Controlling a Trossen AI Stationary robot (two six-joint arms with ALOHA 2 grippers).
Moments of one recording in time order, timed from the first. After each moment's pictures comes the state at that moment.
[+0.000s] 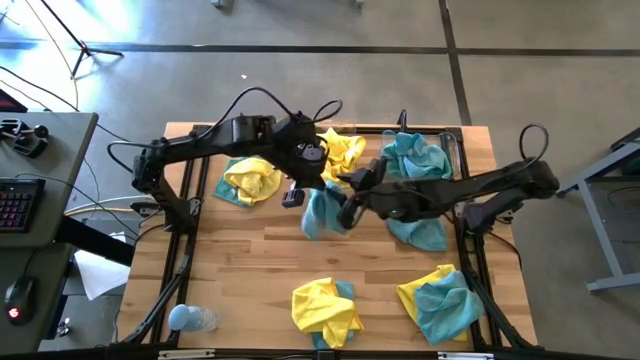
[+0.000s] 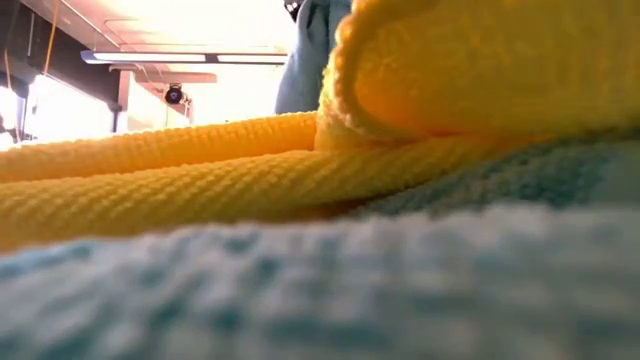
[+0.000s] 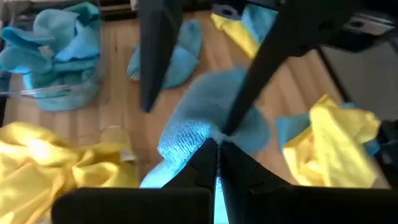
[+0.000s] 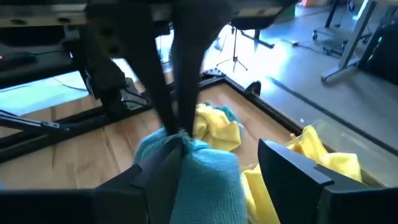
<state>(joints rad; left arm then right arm) 0.16 1.71 1.86 -0.99 0.27 0.26 0.20 1.47 1.25 -0.20 0.65 0.32</state>
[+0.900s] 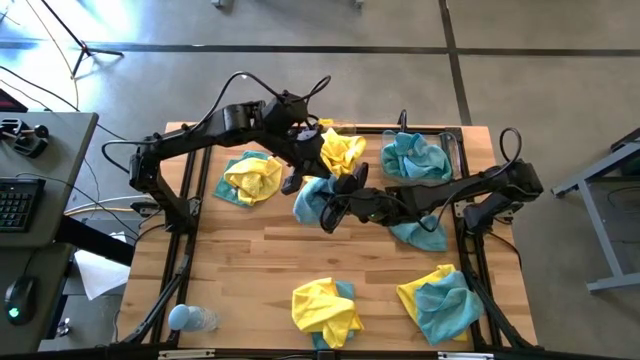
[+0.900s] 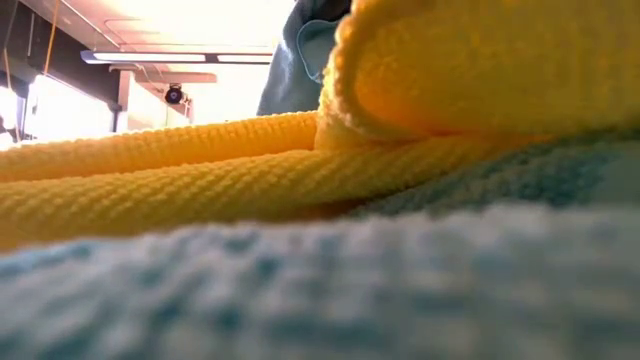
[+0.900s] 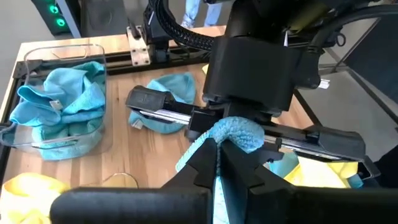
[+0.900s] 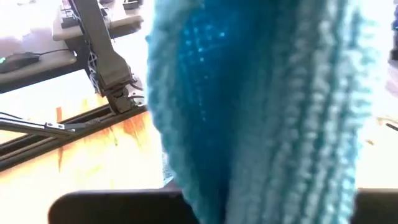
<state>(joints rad) 0.24 1.68 1.87 -0.87 0.43 0.26 0.17 1.60 1.25 -0.06 0.61 0.36</state>
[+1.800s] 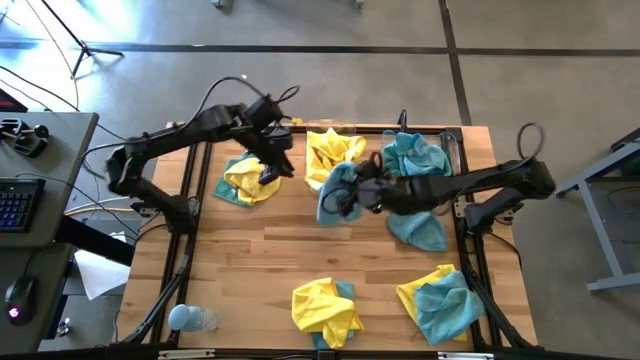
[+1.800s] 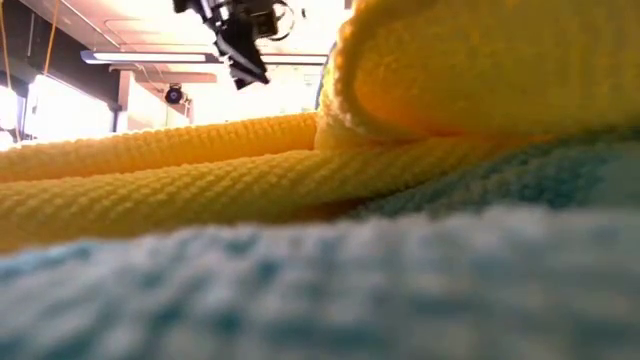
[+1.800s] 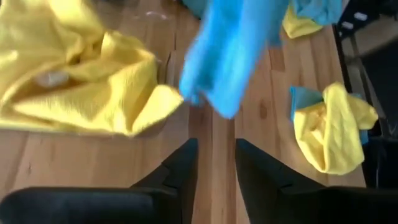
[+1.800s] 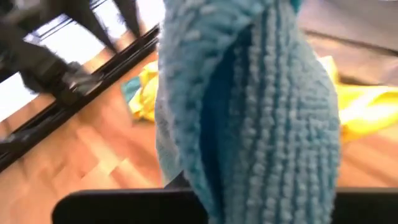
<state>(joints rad) 0.48 1.48 1.39 -0.93 0.49 0.22 0.12 1.48 1.25 -0.47 0.64 0.76</state>
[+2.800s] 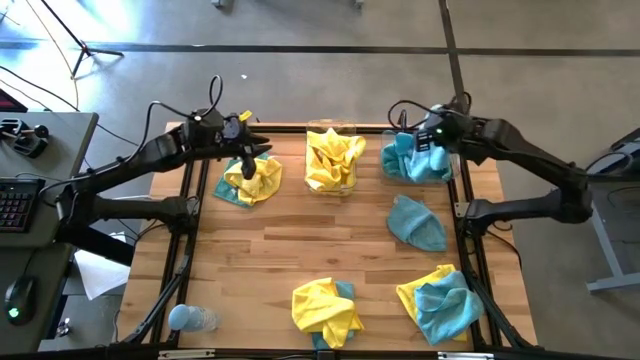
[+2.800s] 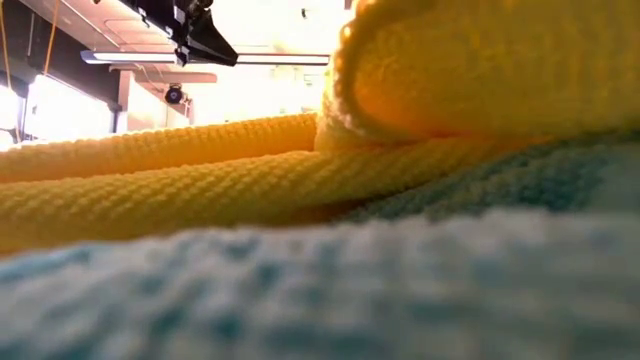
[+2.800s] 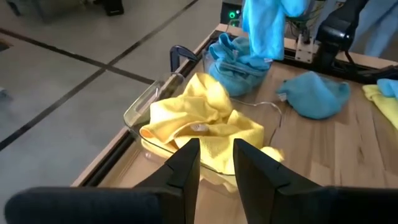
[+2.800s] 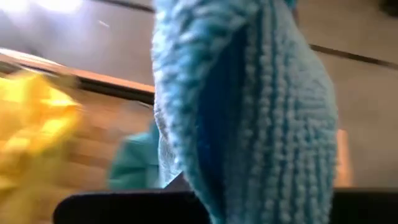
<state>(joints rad) 0.50 0.96 0.94 -0.43 0.05 0.03 -0.49 1.08 1.25 -1.19 0.66 0.65</state>
